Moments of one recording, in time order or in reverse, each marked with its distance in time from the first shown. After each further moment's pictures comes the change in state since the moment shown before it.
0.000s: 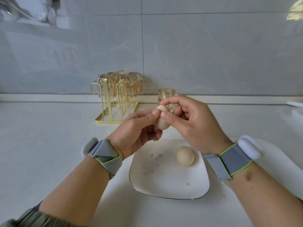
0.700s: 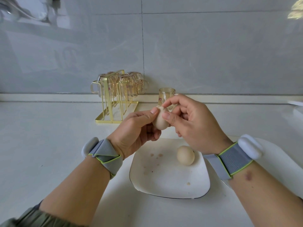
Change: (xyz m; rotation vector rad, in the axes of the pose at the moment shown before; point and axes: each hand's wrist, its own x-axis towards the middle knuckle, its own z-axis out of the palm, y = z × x) left_hand 0.001 -0.002 -0.002 0.005 0.042 -0.004; right_hand 0.001 0.006 0.002 -0.010 -0.032 0.031
